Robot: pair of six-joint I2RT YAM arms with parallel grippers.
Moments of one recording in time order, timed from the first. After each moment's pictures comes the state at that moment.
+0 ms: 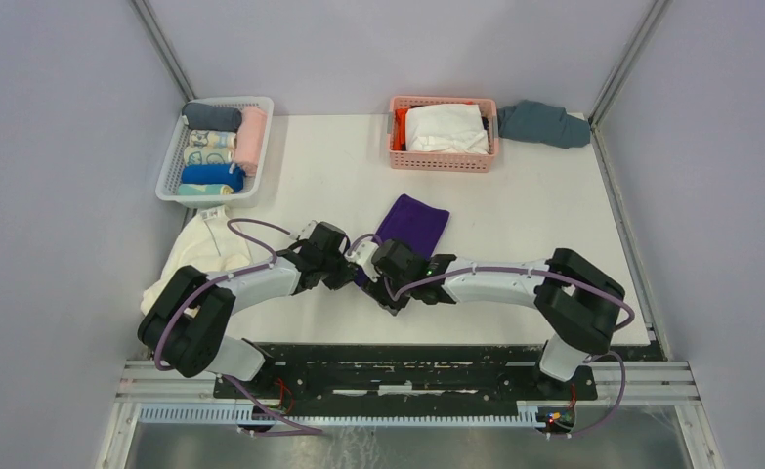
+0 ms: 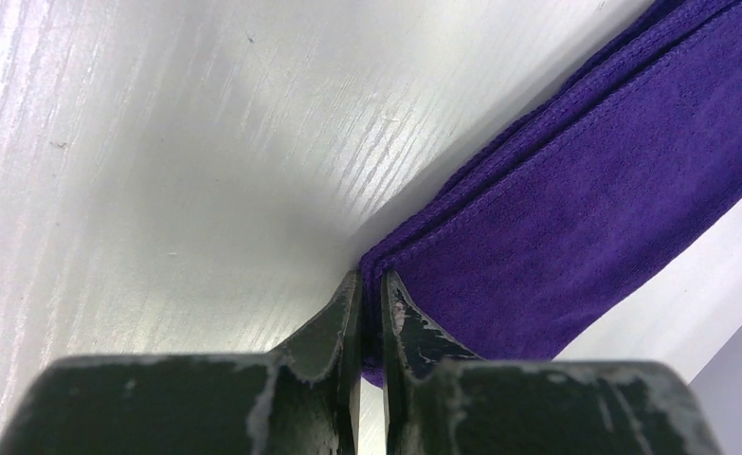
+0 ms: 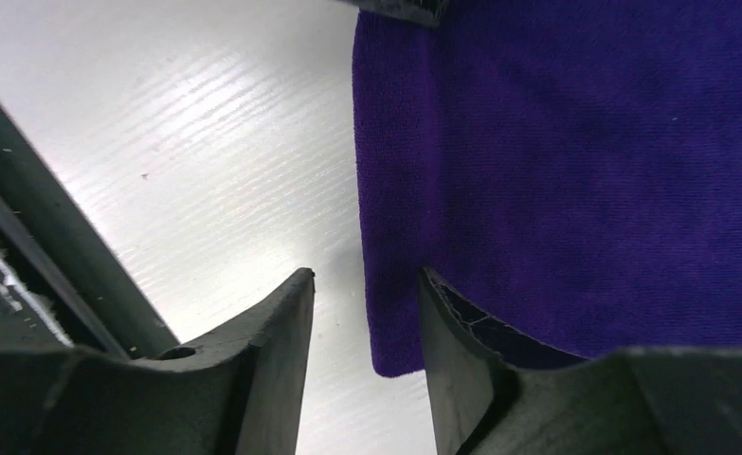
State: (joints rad) left arm -0.58 1.43 0.61 -0.15 -0.08 -1.18; right arm 1.05 1.66 0.97 -0.22 0.00 0.01
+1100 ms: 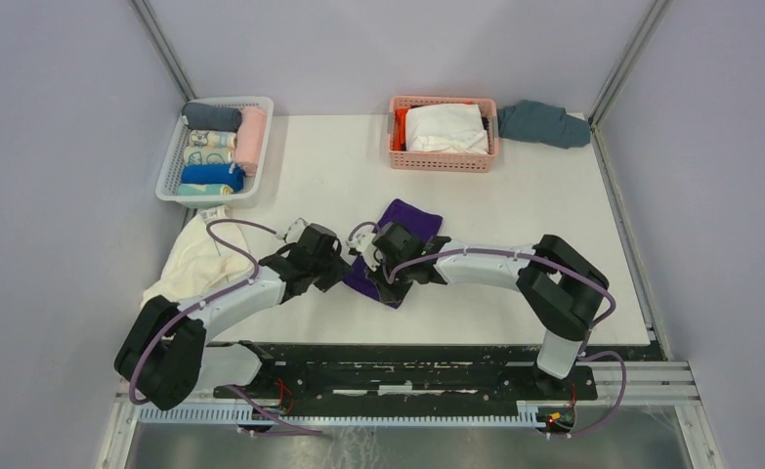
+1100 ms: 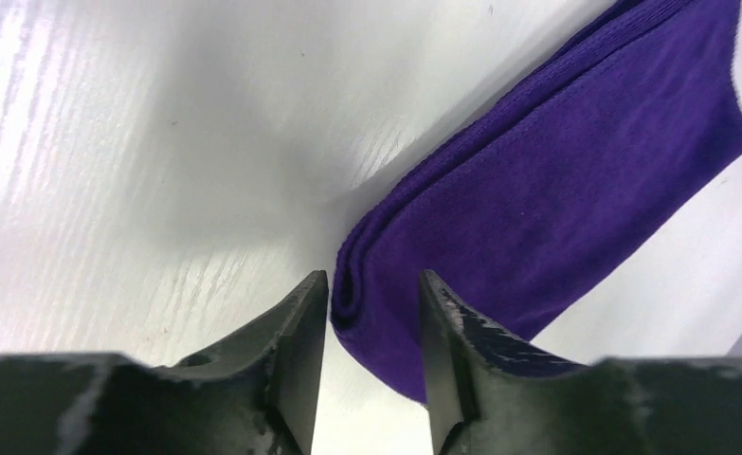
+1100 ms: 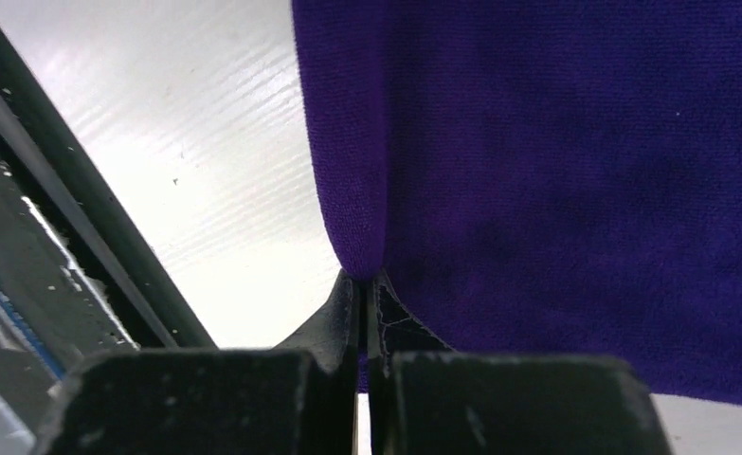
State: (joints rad) left arm -0.58 1.27 0.59 -0.28 -0.17 -1.18; right arm 0.99 1.77 1.06 -0.30 -0.16 0.02
